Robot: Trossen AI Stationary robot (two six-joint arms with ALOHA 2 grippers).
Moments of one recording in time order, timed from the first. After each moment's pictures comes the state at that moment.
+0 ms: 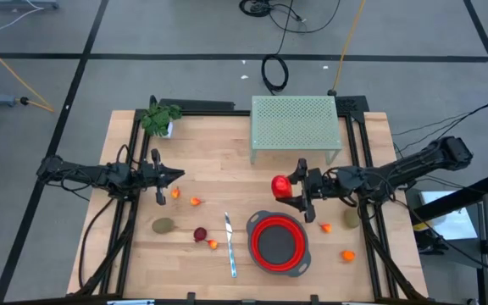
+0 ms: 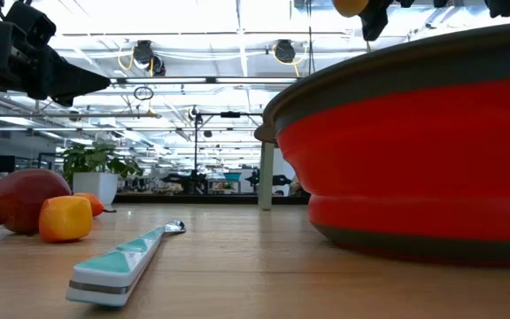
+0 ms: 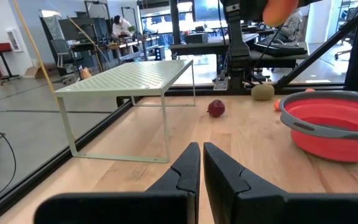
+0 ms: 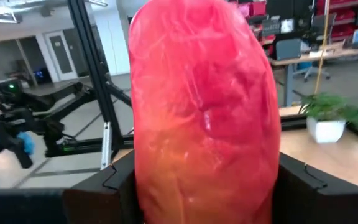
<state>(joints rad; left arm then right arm) -0.20 0.08 0.06 0.00 -0.39 0.07 0.28 1.08 0.59 0.53 0.18 0.19</state>
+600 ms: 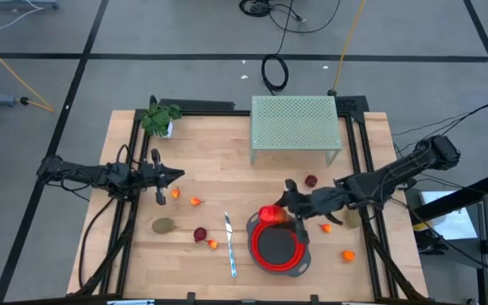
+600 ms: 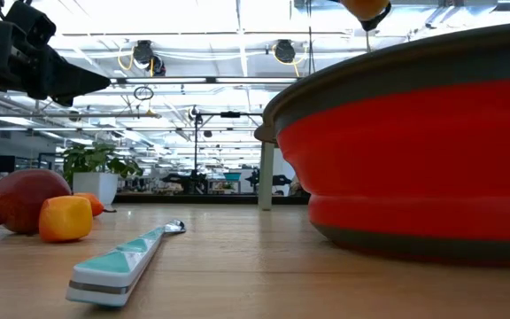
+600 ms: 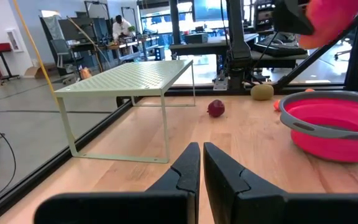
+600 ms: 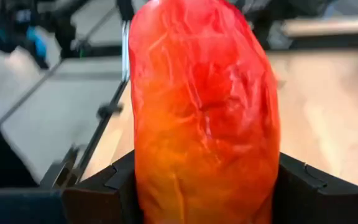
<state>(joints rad) -0.20 0.08 0.06 0.00 -0.39 0.07 0.40 1.29 0.93 -0.08 0.13 0.25</state>
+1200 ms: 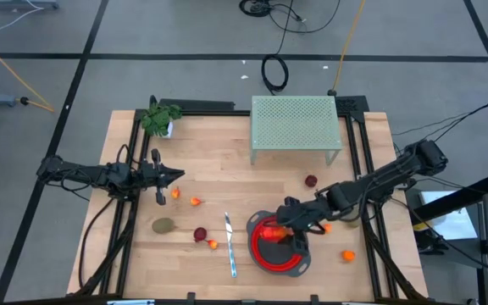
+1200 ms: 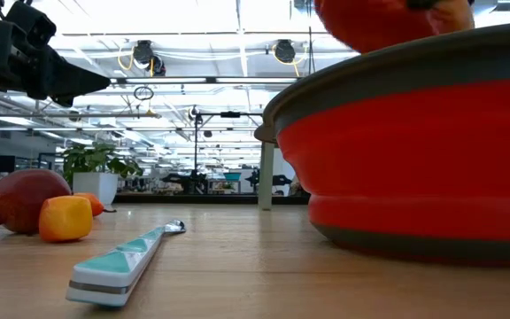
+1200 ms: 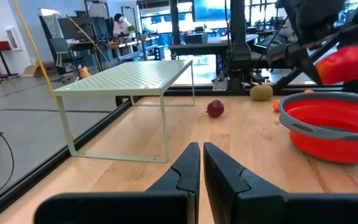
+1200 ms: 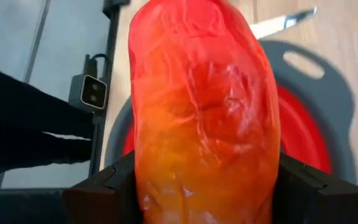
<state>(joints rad) -0.20 0.08 0.06 0.00 -0.39 0.06 0.41 1.47 1.04 -0.41 -0.08 0.54</state>
